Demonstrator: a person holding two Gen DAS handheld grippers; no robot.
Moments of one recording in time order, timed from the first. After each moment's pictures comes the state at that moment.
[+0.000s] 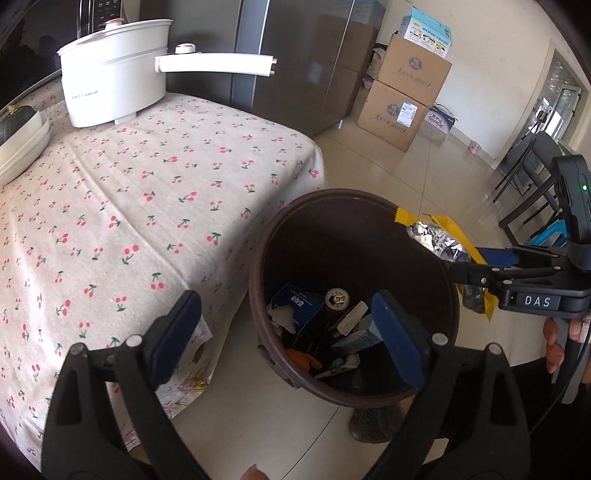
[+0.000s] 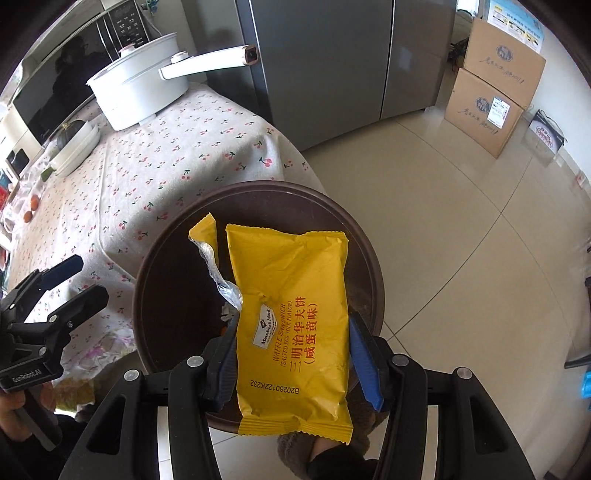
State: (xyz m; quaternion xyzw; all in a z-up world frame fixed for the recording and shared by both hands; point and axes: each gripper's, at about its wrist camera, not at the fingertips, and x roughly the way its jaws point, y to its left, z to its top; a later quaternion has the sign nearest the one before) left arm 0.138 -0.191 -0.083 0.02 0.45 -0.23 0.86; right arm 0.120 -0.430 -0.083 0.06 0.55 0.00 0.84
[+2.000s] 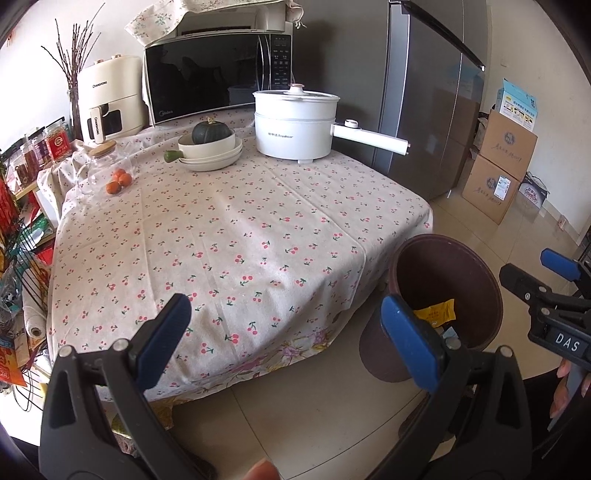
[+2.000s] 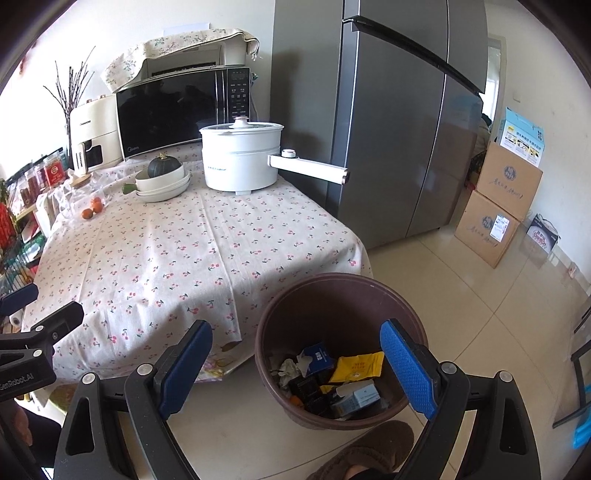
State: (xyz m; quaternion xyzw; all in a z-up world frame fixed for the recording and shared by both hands) left arm 0.002 -0.070 -0.006 -0.01 0.35 0.01 0.94; right arm 0.019 -0.298 0.007 -0.03 0.35 0.04 0.93
